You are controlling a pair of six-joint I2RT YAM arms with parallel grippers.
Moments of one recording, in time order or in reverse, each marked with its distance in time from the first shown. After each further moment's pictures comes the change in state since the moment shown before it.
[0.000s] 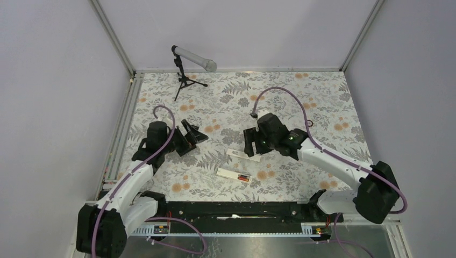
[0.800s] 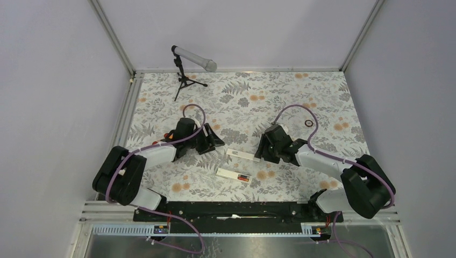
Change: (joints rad) left arm -0.253 0.520 0.057 0.322 -0.068 -0.024; right arm -0.136 0.023 -0.311 0.216 0.065 0.528
